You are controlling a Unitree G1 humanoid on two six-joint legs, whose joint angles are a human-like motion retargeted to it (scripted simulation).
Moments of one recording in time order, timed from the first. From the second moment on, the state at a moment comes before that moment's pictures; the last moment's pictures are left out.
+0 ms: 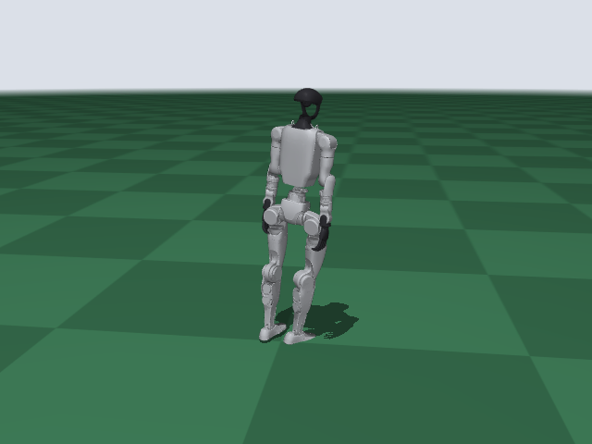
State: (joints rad) left arm -0.03 0.08 0.27 1.59 0.01 0.12 -0.05; right arm 0.06 -0.07 -0.35 1.46 -0.50 0.13 0.07; waist -0.15 0.00 -0.06; left_leg -0.02 -0.12 -0.11 0.02 -0.13 0.00; right_leg -0.07 -0.05 -0.49 0.01 0.03 -0.01
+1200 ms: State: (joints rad) left arm 0.02 0.06 0.26 1.63 -0.02 0.10 0.09; right arm 0.09 -0.12 -0.45 1.43 -0.46 0.12 0.03; waist 0.01 0.04 -0.12; left_leg -0.12 -0.06 0.46 0.00 -0.03 -0.03; right_leg 0.22 -0.10 -1.47 0.03 0.02 0.07
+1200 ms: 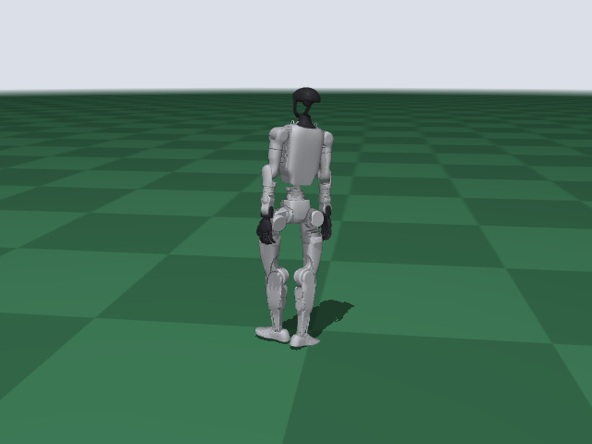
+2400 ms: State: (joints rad) left arm -0.06 0.04 0.25 1.61 -0.09 0.06 0.05; right arm 0.05 -0.08 -0.35 1.36 -0.56 0.09 0.10; waist -0.14 -0.05 -0.01; left_leg -0.04 -0.21 -0.25 0.10 -0.13 0.03; right_leg -0.17 -0.14 -0.36 0.10 0.09 0.02
